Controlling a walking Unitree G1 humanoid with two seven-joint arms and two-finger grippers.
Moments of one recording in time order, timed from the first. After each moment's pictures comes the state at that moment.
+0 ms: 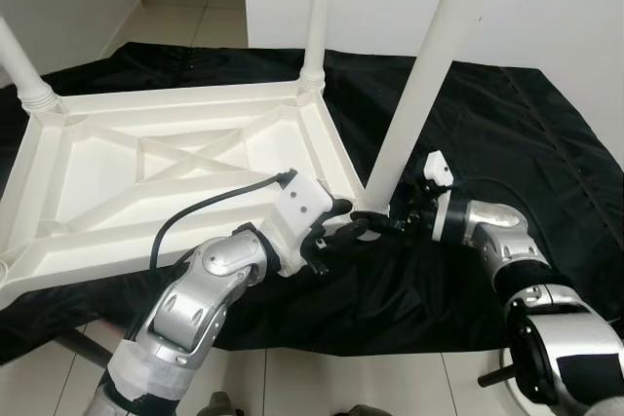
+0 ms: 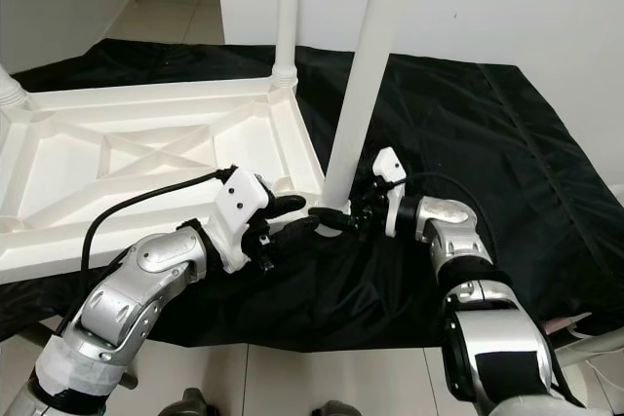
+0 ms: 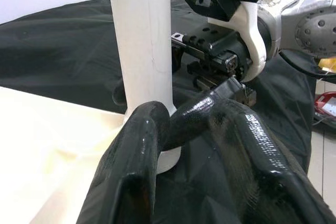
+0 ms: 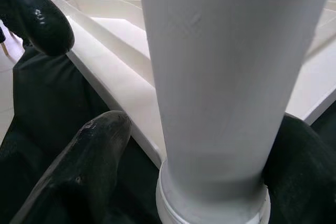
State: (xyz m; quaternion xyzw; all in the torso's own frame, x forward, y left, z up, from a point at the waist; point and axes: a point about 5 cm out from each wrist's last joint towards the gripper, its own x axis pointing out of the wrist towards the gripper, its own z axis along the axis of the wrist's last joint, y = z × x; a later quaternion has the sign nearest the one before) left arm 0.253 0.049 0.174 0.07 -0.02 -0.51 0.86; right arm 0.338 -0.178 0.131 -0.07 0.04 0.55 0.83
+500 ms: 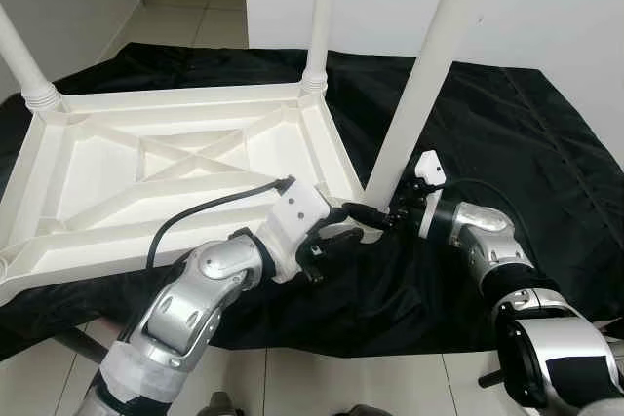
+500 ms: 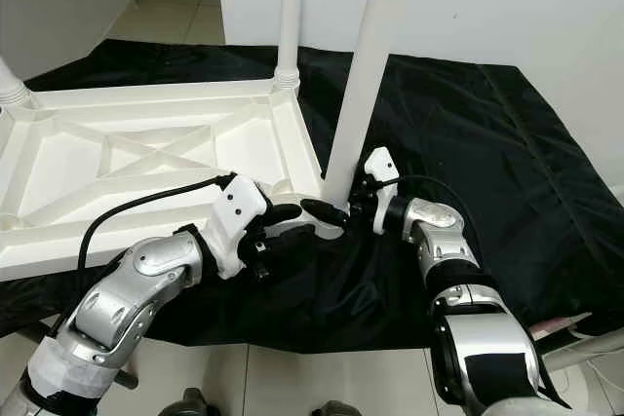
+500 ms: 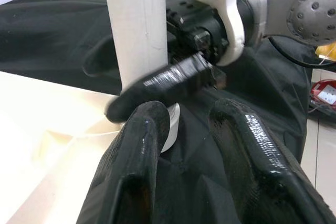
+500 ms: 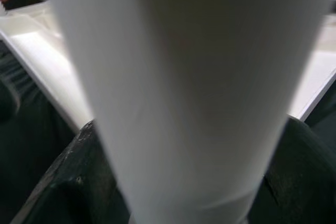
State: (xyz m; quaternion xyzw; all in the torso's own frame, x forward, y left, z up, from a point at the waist) left arm 0.251 0.053 0.167 0.08 0.00 -0.51 0.85; right arm 0.349 -0.165 0.136 -0.06 0.00 0.49 0.87
